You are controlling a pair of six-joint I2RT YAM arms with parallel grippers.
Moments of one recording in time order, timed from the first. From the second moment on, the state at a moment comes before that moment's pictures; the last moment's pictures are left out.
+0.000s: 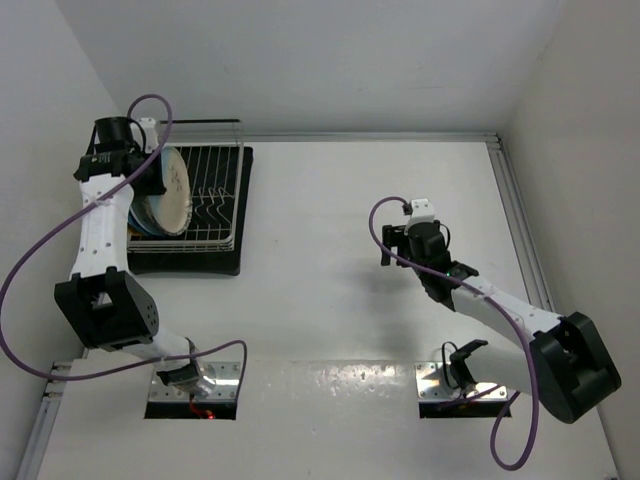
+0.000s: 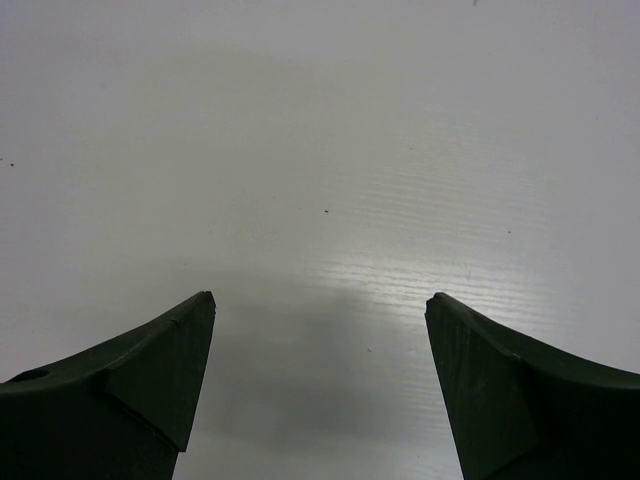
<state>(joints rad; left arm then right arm) 0.26 1.52 1.57 -0.87 0.08 0.15 0.48 1.16 0.46 0.13 0.28 0.22</state>
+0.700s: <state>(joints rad) 0.20 1.47 1.61 -0.75 0.00 0.18 0.48 1.12 0.45 0.09 0.29 0.22</state>
